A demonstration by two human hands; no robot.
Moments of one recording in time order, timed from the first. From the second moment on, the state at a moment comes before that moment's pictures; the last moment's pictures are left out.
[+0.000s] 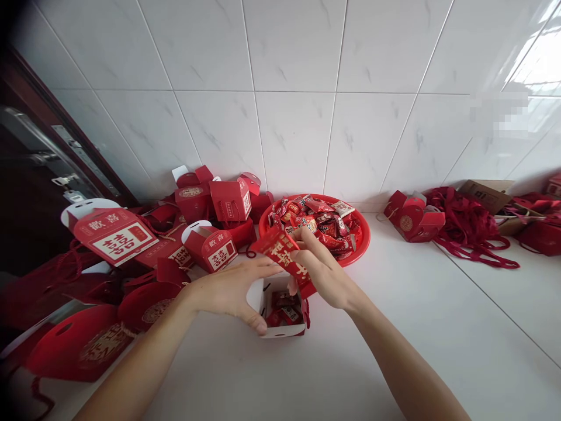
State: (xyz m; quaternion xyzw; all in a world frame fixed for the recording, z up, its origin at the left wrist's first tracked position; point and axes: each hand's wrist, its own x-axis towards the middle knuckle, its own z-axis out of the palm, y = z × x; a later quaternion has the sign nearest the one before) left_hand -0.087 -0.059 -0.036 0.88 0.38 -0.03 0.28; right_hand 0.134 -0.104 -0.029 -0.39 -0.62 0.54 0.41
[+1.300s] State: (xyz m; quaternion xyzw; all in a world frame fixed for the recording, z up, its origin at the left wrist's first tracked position) left_hand -0.092 -0.061 -0.018 0.79 0.40 0.38 0.28; right_hand 0.138 -0.099 -0.031 -0.37 -0.68 0.05 0.63
